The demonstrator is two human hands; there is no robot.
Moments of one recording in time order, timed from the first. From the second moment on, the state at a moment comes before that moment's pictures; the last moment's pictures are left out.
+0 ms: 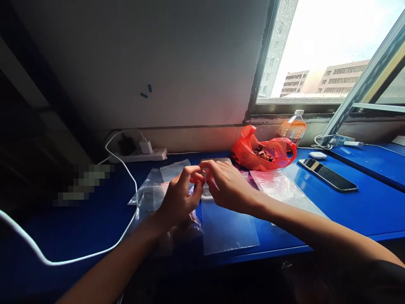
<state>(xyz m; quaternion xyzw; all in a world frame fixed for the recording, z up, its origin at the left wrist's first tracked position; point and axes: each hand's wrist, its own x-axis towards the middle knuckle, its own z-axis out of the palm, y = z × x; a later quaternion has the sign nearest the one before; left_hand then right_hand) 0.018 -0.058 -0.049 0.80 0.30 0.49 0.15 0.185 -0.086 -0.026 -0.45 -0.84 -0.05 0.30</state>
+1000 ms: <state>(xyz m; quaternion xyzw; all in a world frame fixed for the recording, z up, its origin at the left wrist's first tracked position) 0.013 -0.059 -0.022 0.75 0.30 0.59 0.07 0.235 -0.111 0.003 -0.46 -0.78 -0.08 0.42</state>
